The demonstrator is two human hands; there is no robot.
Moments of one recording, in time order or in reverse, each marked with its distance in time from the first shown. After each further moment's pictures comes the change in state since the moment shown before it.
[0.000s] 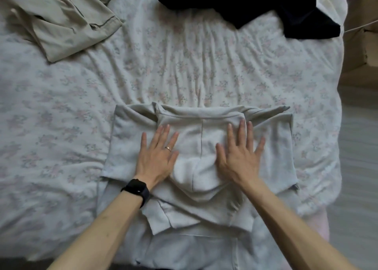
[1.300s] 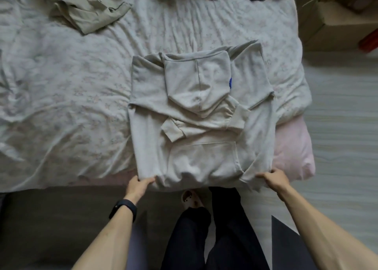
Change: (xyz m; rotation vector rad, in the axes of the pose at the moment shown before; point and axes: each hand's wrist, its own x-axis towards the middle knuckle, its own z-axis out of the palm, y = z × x) left_hand -0.346 -0.018 0.105 -1.131 -0.289 -0.933; right_hand -0.360 0.119 0.078 0.840 -0.395 0.836
